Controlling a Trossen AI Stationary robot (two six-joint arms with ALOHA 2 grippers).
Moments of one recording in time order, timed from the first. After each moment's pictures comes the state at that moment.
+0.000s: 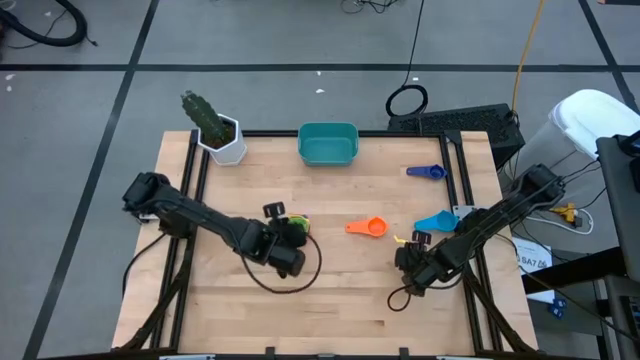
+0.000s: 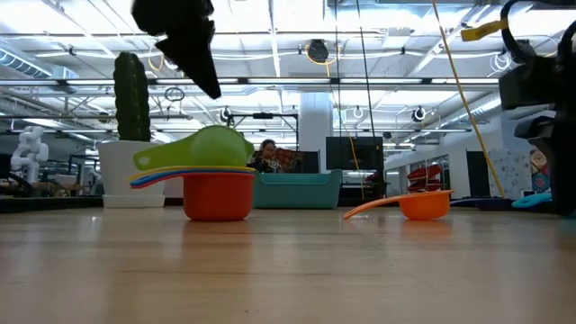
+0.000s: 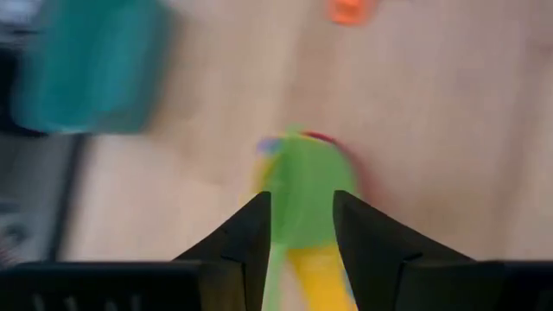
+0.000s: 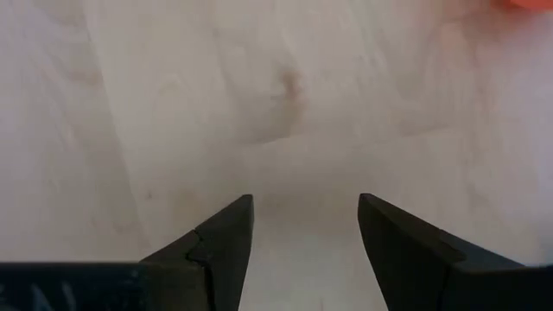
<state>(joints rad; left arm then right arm) -0.37 1.72 1.40 -1.01 -0.58 -0.43 0.64 1.40 0.64 -0.67 0.23 0.84</state>
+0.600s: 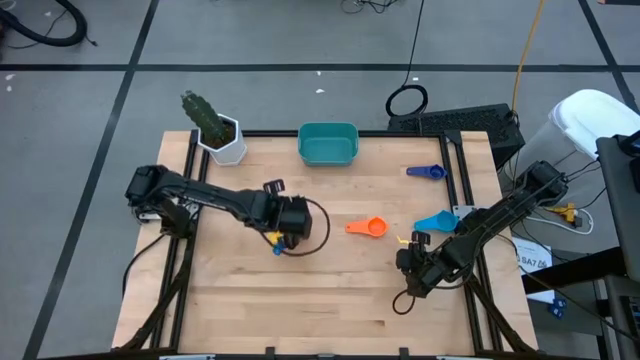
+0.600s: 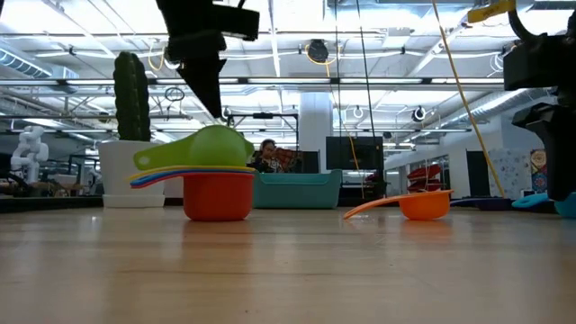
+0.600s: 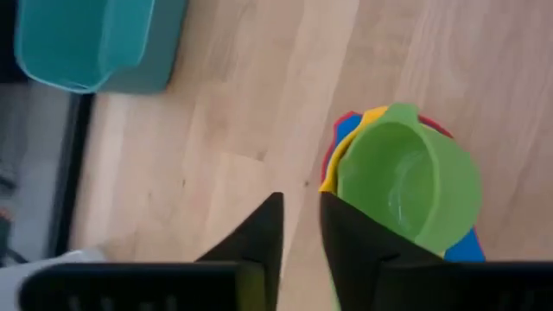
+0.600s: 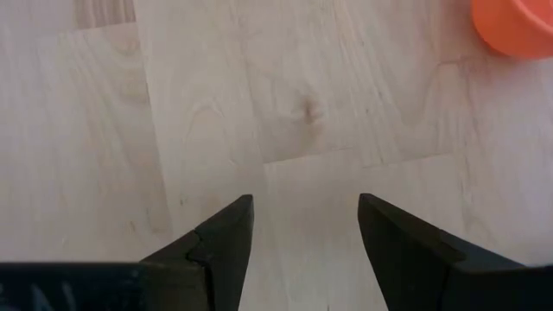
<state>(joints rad) -0.16 1.71 1.40 -1.06 -0.47 -0.33 0.67 1.35 0.64 -0.63 0.26 0.83</state>
